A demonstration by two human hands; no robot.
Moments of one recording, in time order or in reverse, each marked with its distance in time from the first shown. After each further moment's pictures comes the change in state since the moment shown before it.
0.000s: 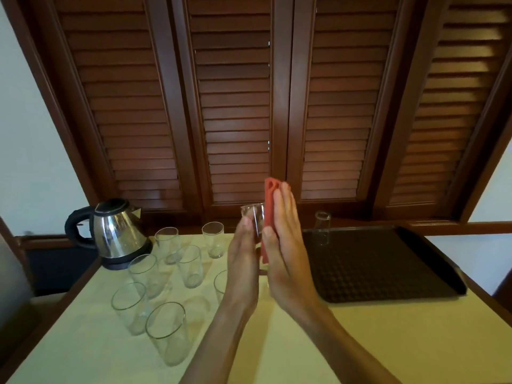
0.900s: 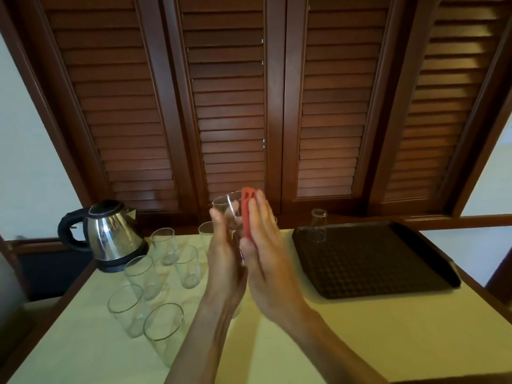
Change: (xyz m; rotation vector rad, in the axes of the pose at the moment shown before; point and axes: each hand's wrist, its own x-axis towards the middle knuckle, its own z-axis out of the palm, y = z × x) left_hand 0.011 0.009 -0.018 -0.235 0.042 -0.106; right_hand -0.012 -0.008 0.014 -0.055 -0.119 -0.053
